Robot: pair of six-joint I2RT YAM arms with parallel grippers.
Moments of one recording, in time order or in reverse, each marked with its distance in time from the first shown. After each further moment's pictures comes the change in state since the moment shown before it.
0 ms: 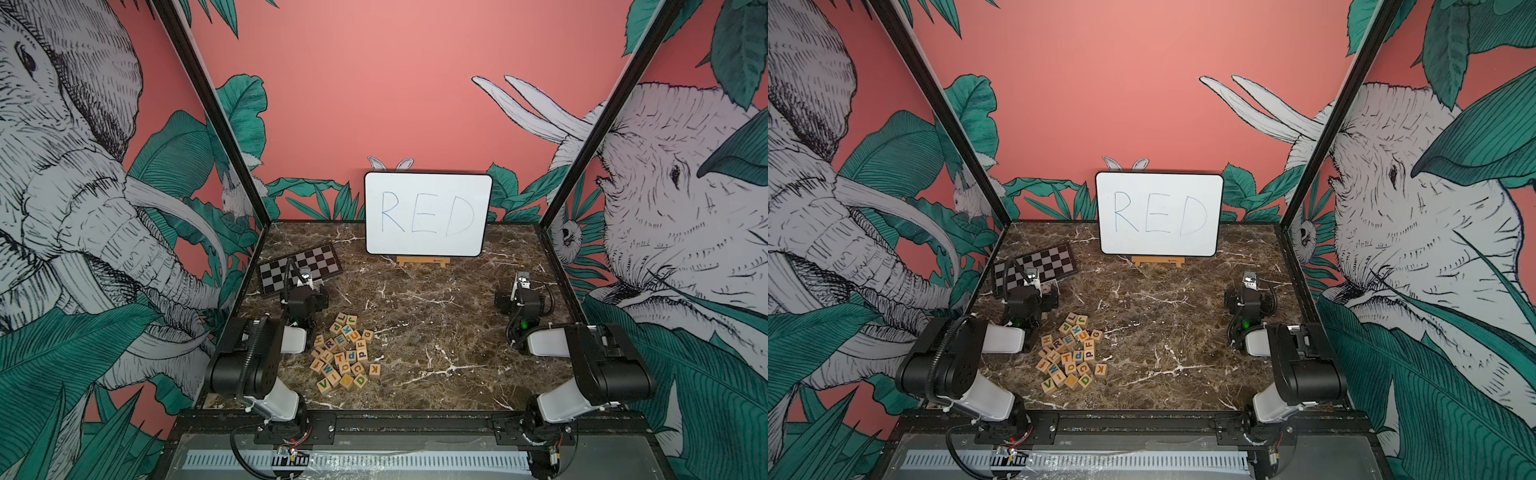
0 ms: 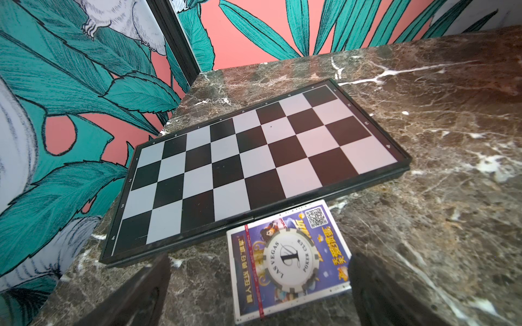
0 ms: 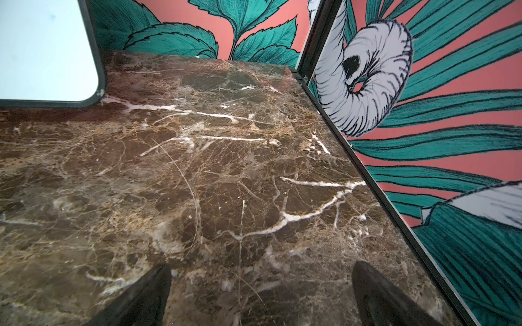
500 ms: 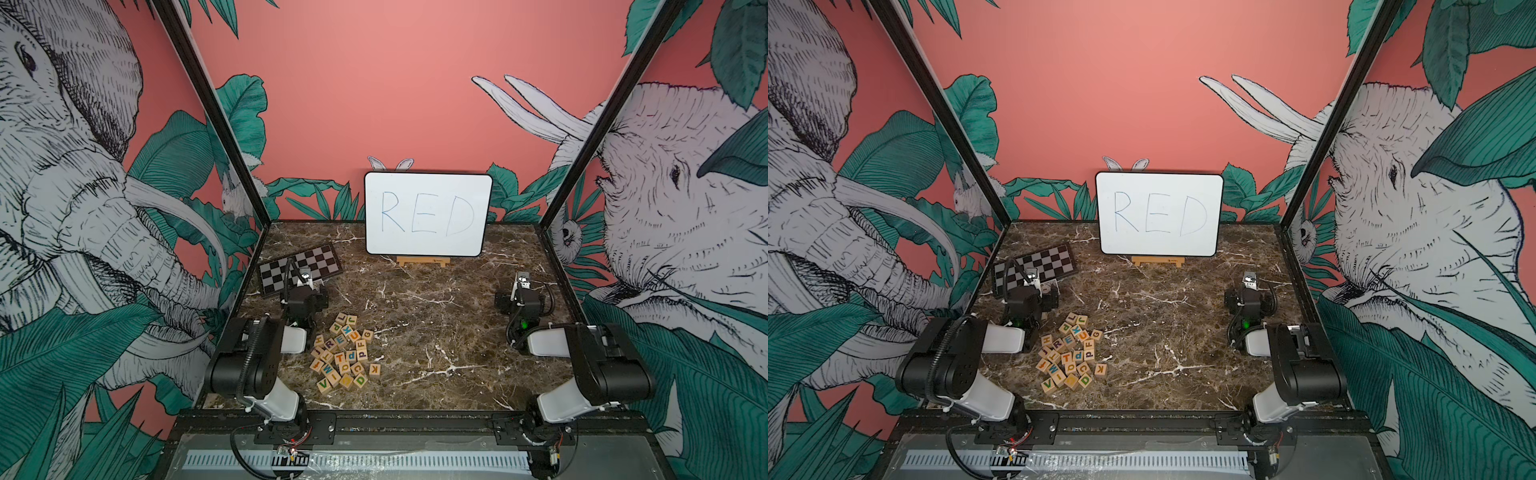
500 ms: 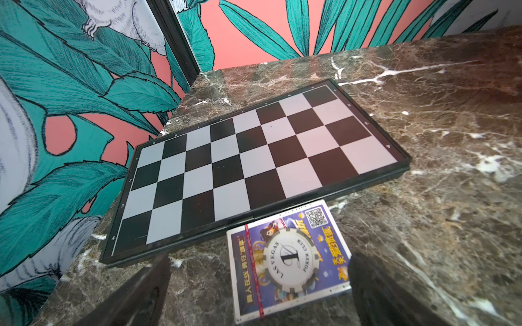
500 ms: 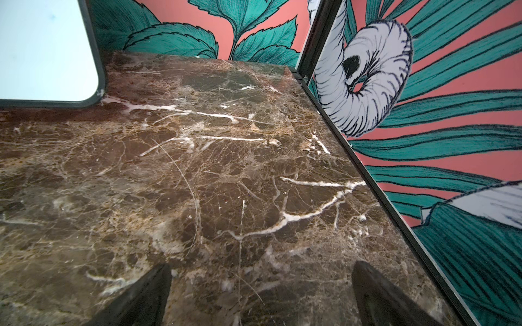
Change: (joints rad) left arm 0.000 0.000 0.000 0.000 0.000 0.000; right arm 0.000 0.000 0.000 0.000 0.000 0.000
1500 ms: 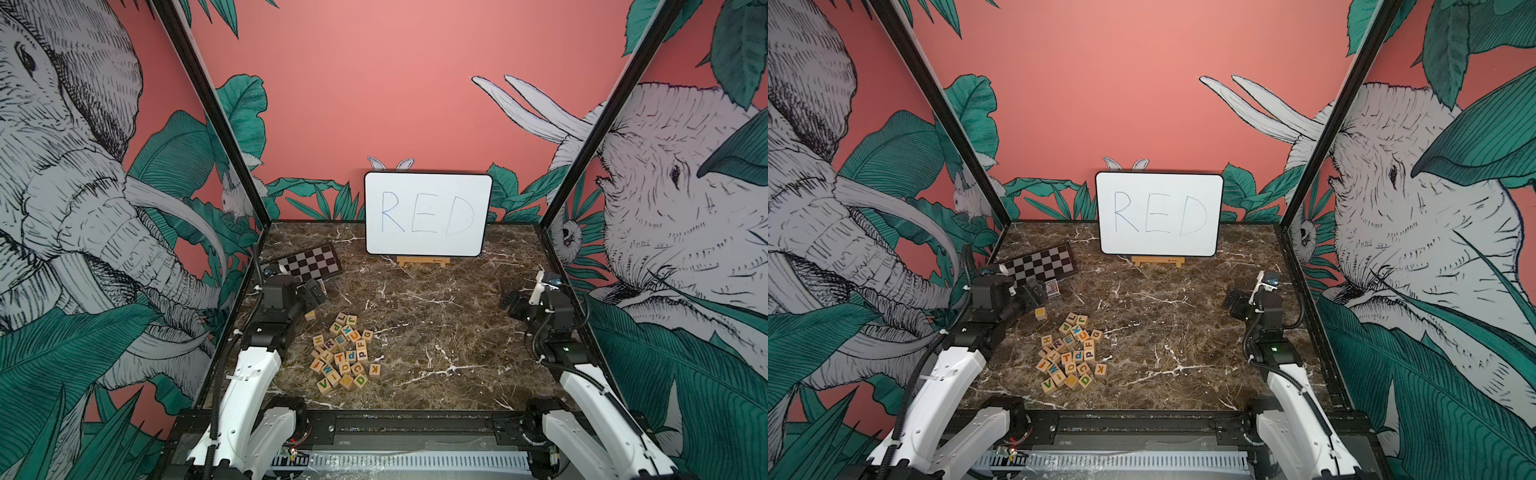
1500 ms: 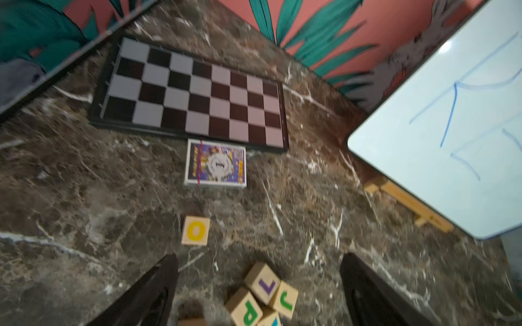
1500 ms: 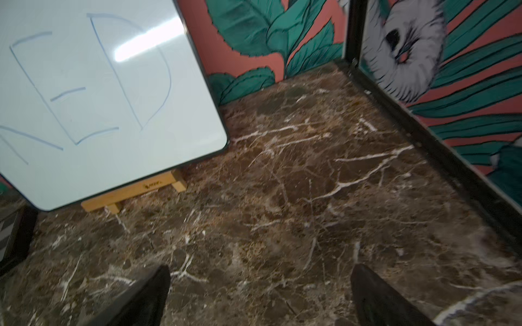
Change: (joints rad) left arm -0.001 -0.686 0.330 -1.308 0.304 -0.689; right arm 0.072 -0.714 0.114 -0.888 -0.304 0.414
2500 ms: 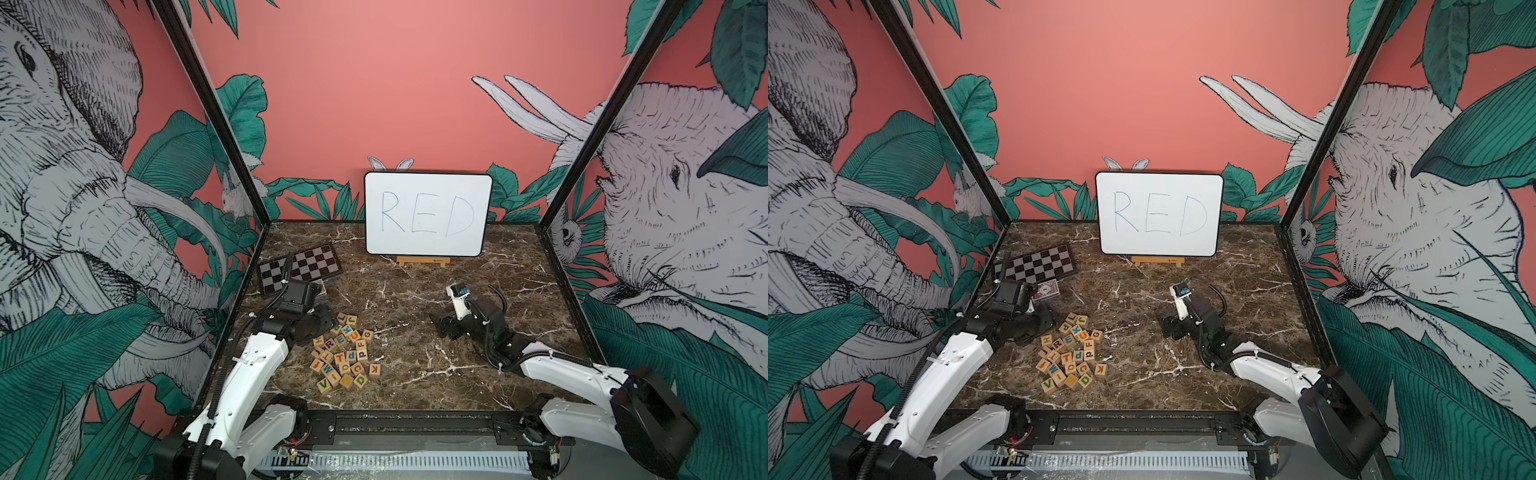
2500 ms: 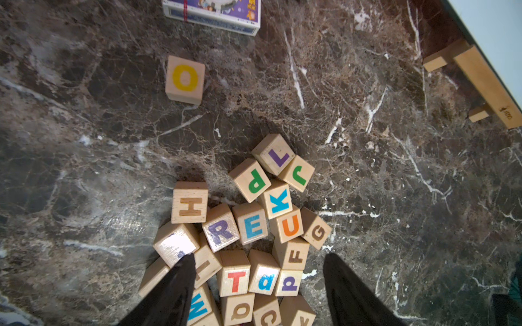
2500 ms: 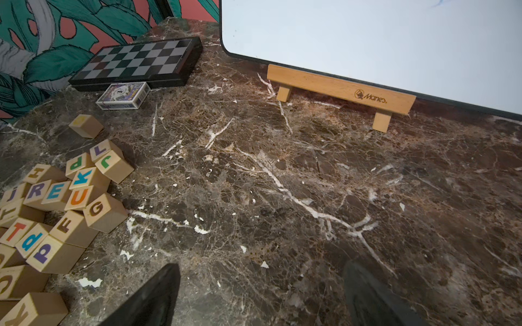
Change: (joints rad) left arm -0.162 0.086 0.067 -0.381 0.052 -0.151; right arm 0.531 0.361 -0.032 0.378 -0.056 -0.216
